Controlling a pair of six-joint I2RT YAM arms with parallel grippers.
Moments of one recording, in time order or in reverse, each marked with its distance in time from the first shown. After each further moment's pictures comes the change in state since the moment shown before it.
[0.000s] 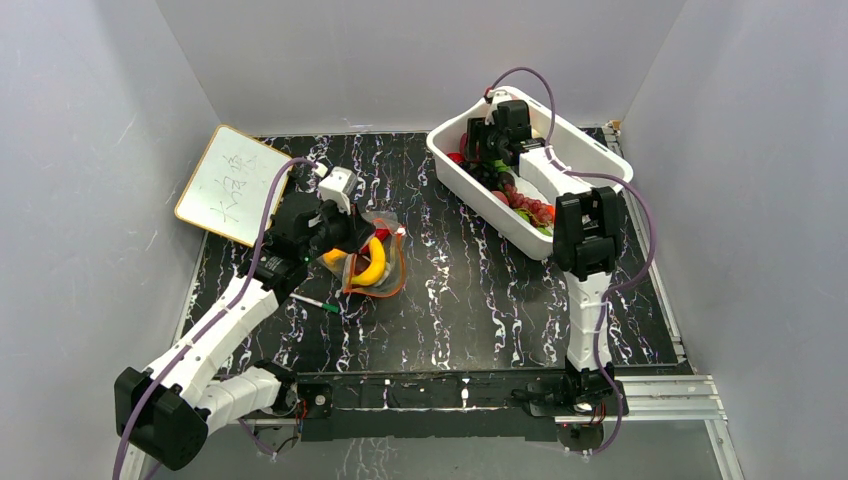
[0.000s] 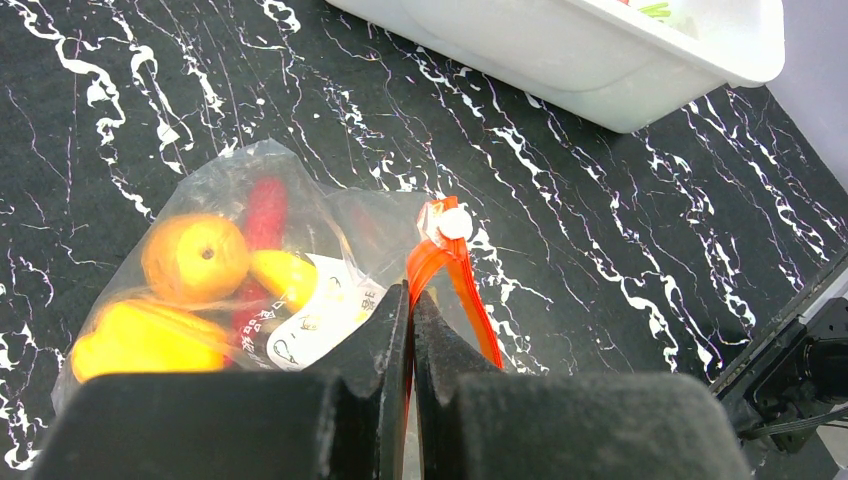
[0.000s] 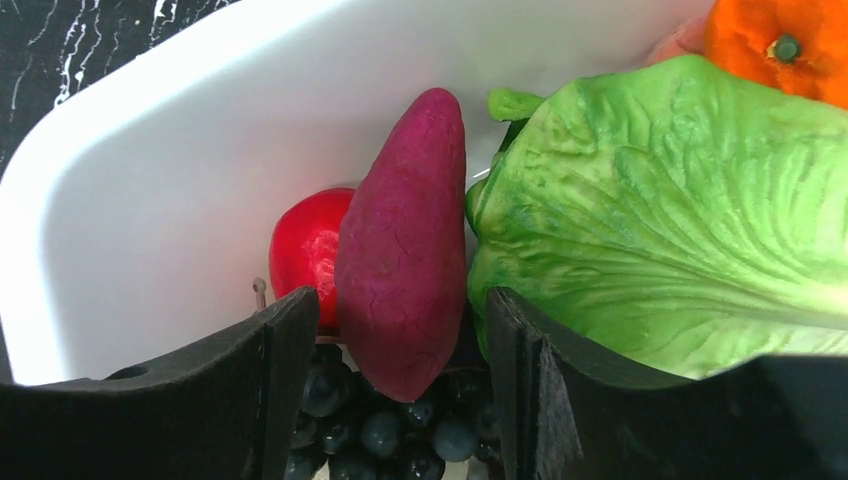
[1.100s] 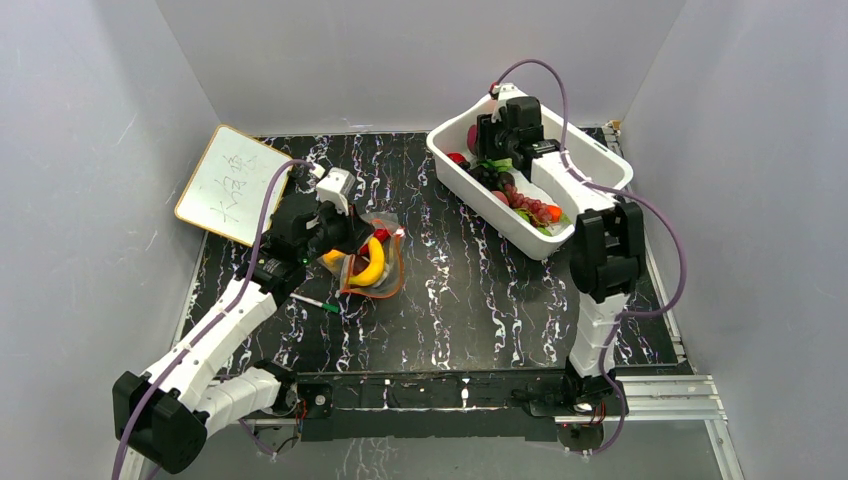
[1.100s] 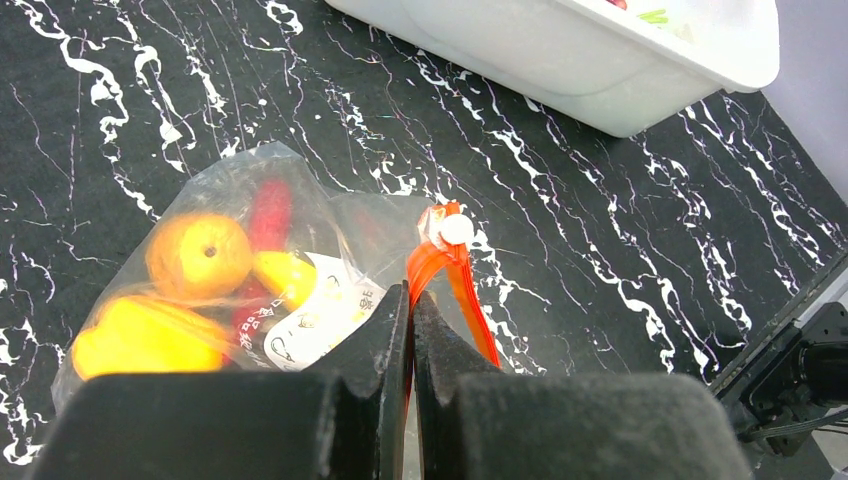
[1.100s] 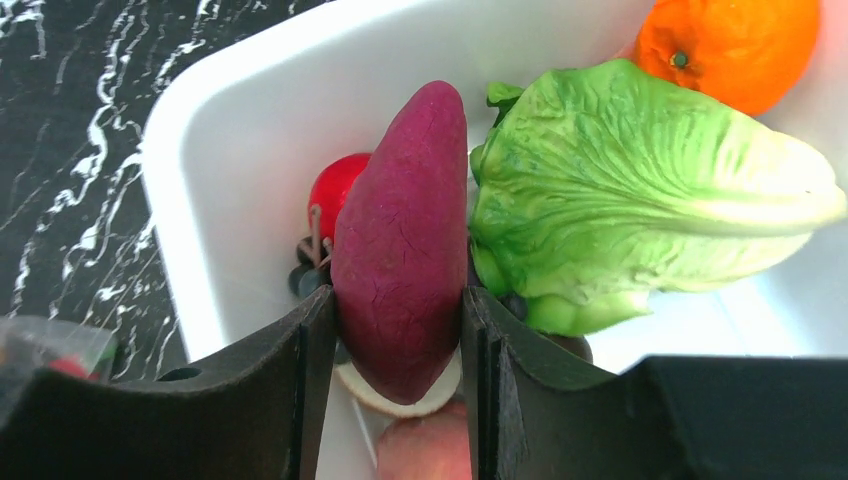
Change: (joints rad) left arm 0.000 -0.019 -0.010 0.000 -0.004 -0.007; right arm 0.017 -0.197 -0.159 0.000 0.051 -0.073
